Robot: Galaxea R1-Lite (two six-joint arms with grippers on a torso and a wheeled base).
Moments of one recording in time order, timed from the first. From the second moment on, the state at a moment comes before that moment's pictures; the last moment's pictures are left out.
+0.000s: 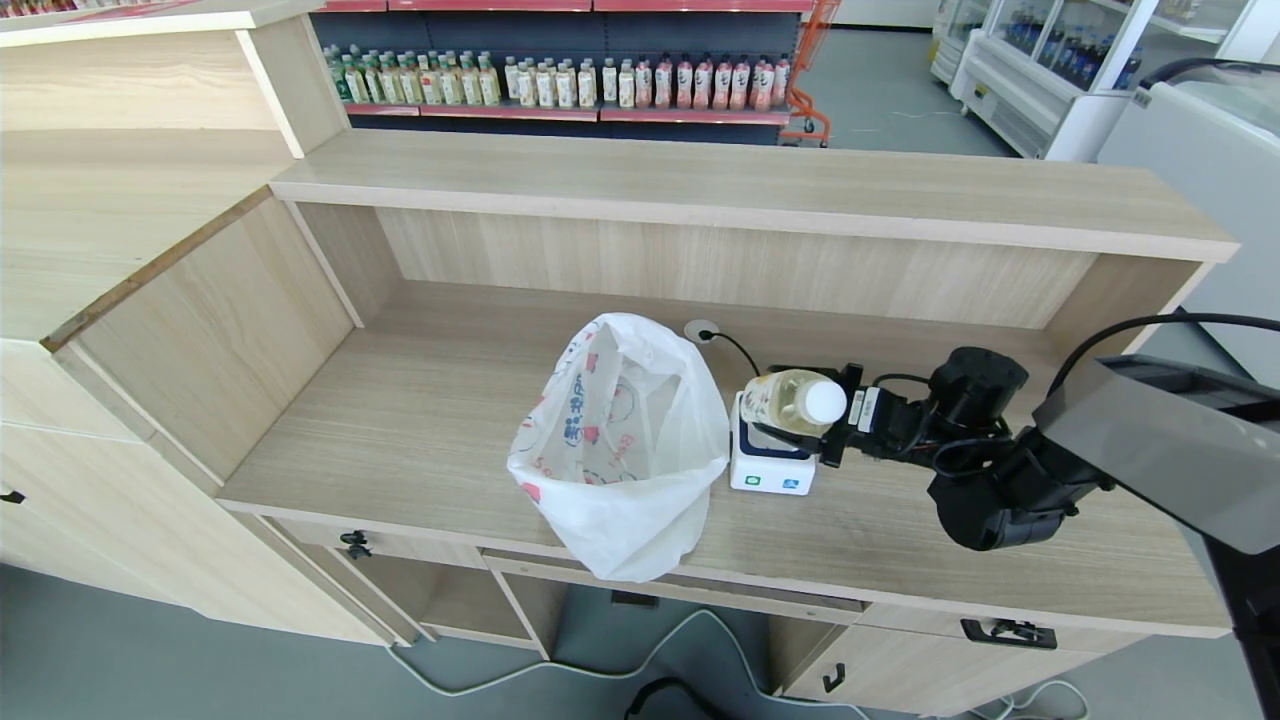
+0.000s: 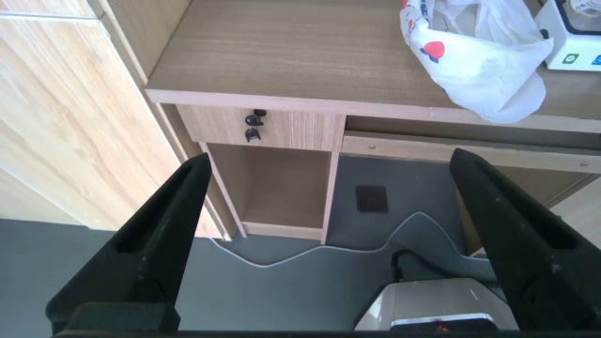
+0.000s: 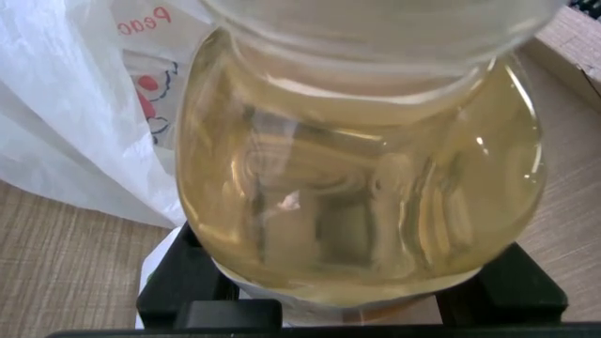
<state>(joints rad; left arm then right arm) -0.01 0.00 0.00 0.04 -0.05 0.03 0.18 2.39 -1.13 -1.46 1.03 -0.79</state>
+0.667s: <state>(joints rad) -0.01 0.00 0.00 0.04 -0.05 0.03 0.18 2.40 -1.15 -1.46 1.03 -0.78</state>
